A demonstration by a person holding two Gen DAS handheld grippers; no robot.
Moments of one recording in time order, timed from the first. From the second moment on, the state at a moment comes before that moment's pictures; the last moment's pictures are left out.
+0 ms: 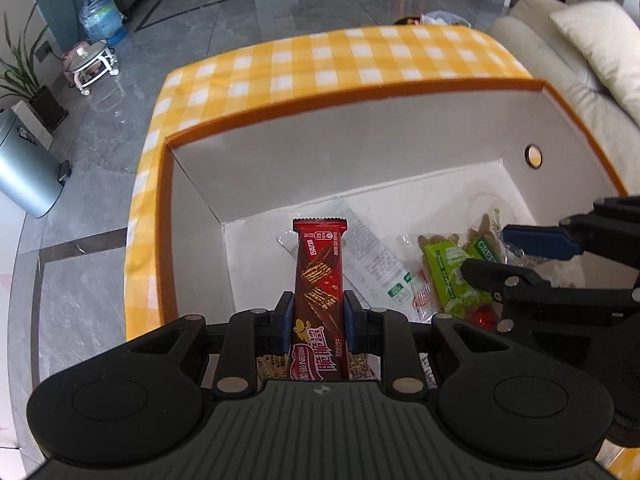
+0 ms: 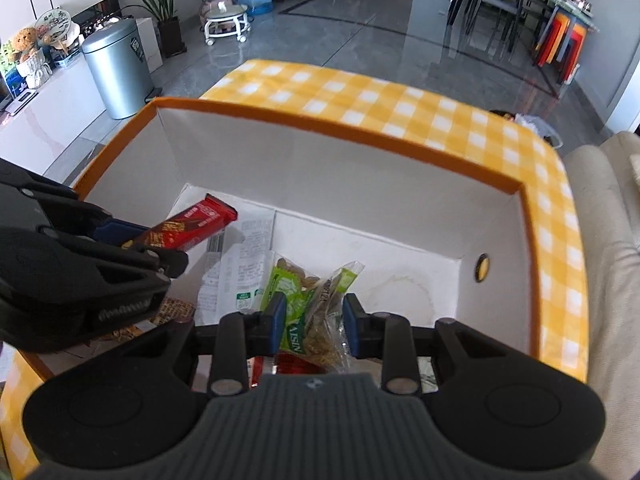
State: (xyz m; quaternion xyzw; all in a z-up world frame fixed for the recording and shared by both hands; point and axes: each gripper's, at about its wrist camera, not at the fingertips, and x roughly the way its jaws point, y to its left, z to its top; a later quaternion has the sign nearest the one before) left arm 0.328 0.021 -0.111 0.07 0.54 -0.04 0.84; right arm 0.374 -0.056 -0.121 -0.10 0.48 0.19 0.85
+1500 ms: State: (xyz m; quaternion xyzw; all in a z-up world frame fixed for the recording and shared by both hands) left arm 0.230 0.029 -0.001 0.04 0.41 -0.01 0.91; right arm 0.305 -0.085 -0.026 -0.08 0.40 0.14 0.90
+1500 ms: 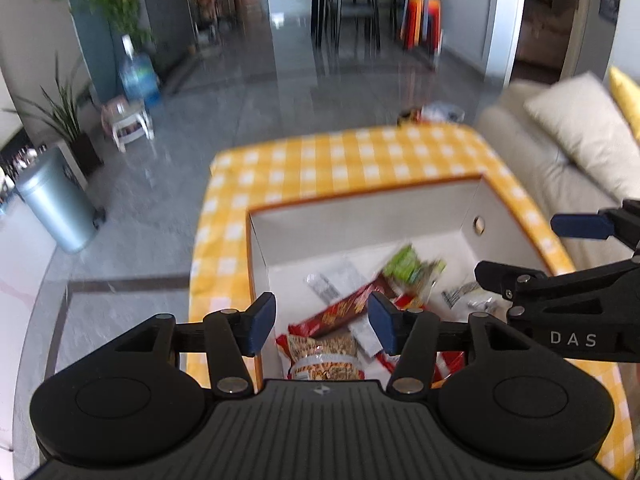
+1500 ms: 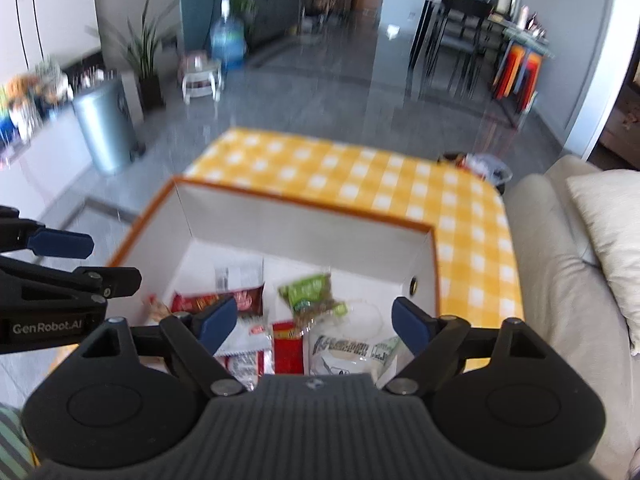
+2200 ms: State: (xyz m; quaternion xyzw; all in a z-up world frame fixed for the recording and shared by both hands) left arm 0.085 0.013 0.014 0.01 0.30 -0.04 0.95; right arm 0.114 -0.124 0.001 -0.04 0.28 0.10 0.96
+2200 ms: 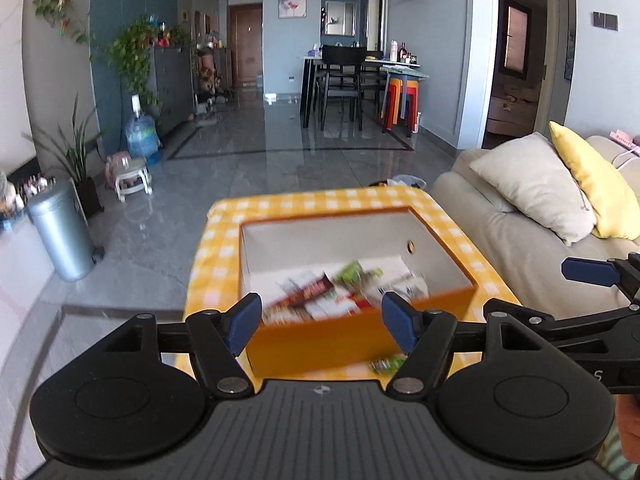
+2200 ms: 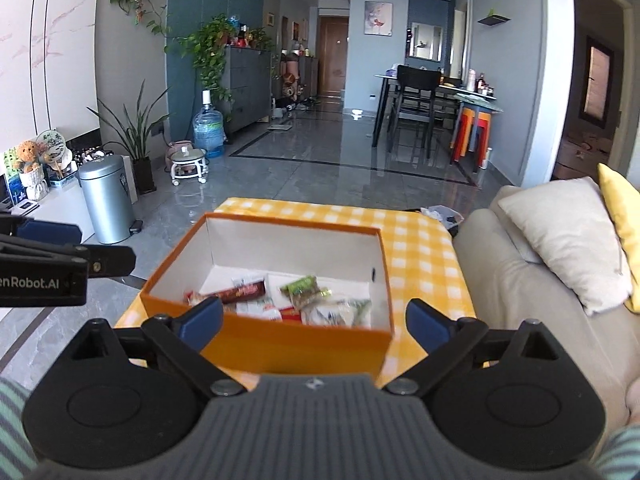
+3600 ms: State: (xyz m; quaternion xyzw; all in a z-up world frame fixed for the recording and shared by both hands) left arm 0.059 0.051 -0.120 -0.10 0.50 0.05 0.86; right arm 0.085 -0.167 -0.138 -0.04 0.45 0.06 0.89
